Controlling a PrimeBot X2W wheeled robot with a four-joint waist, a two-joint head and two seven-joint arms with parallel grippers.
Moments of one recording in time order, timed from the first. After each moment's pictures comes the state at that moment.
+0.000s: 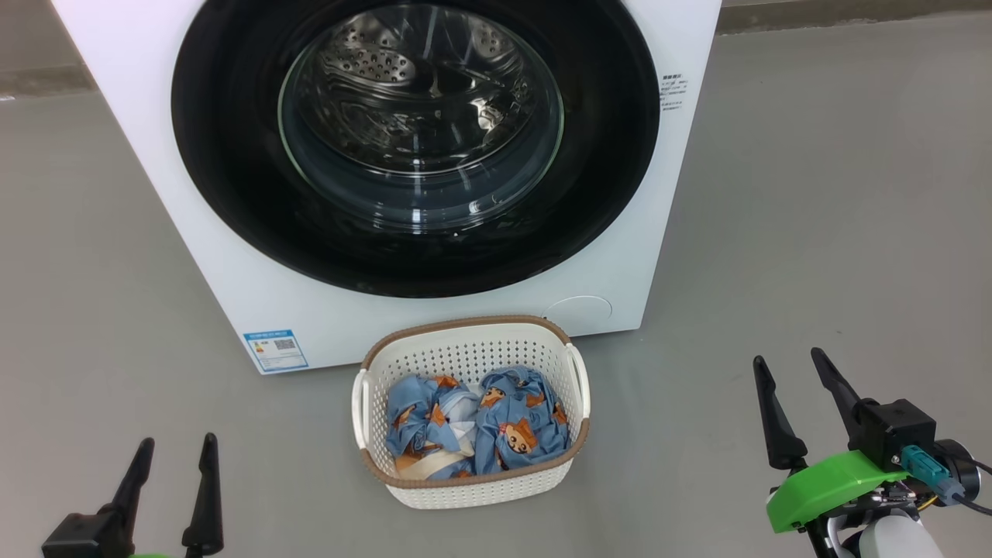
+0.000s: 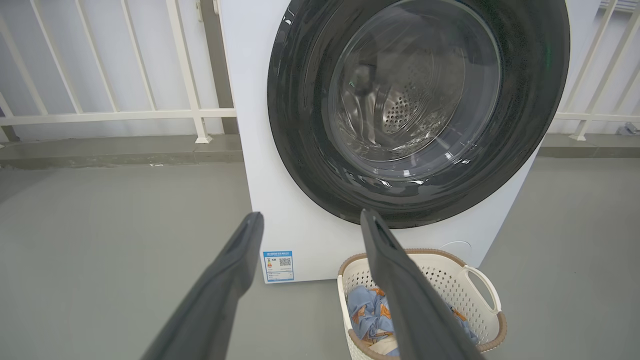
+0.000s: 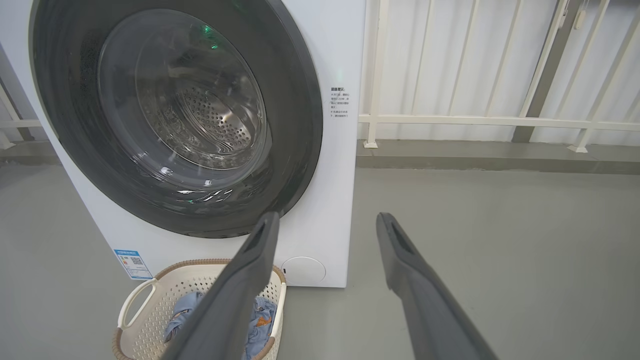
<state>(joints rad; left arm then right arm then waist) -0.04 0.14 0.02 0.28 -0.22 -0.13 -0.25 -0.17 -0.05 -0.13 0.31 0.03 0.13 -0.25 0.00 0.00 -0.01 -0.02</state>
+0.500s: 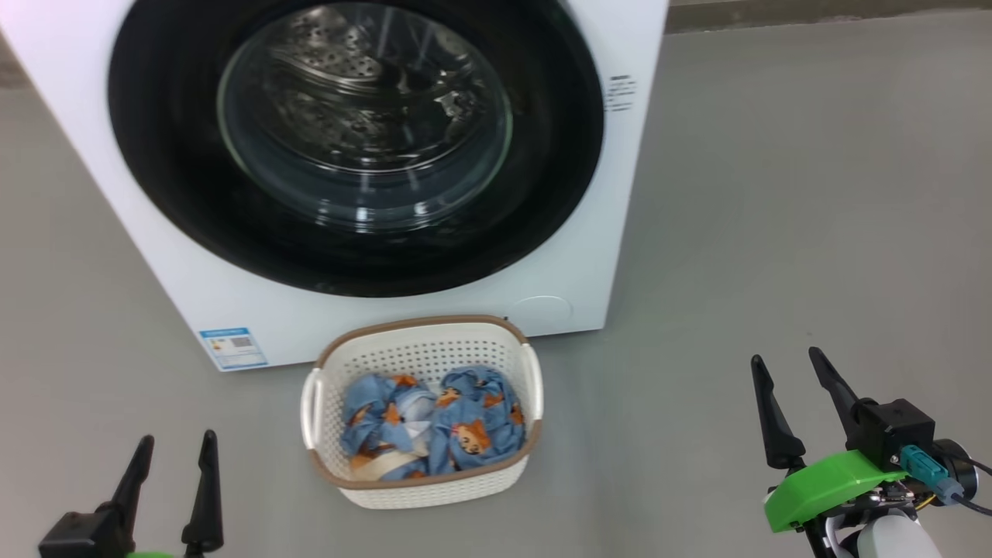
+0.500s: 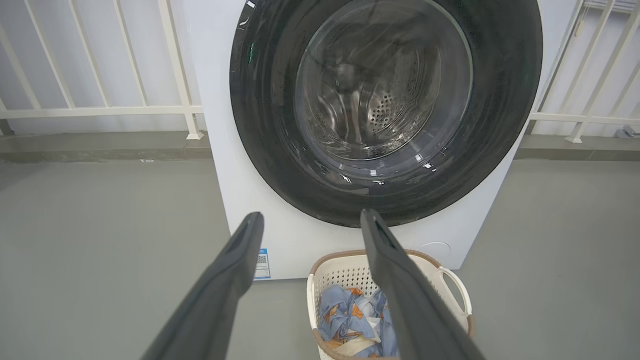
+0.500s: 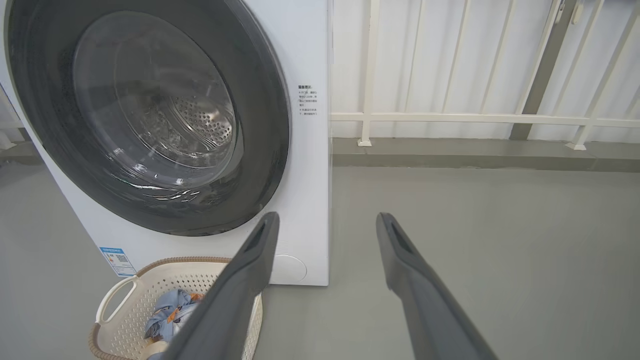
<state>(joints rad) -0.04 0.14 0.02 0.28 -0.23 -0.13 -0.25 -0.17 -0.05 -0.13 0.30 0.04 0.13 -0.25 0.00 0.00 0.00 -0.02</state>
